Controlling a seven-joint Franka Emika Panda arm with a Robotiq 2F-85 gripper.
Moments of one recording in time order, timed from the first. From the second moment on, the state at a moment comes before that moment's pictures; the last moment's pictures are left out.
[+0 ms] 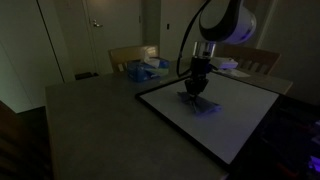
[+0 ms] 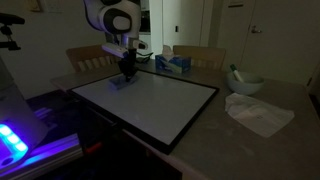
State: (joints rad) arm -0.04 0.34 0.23 -2.47 0.26 2.75 -0.10
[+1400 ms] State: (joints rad) arm -0.13 0.25 0.47 -2.78 0.50 3.18 -0.18
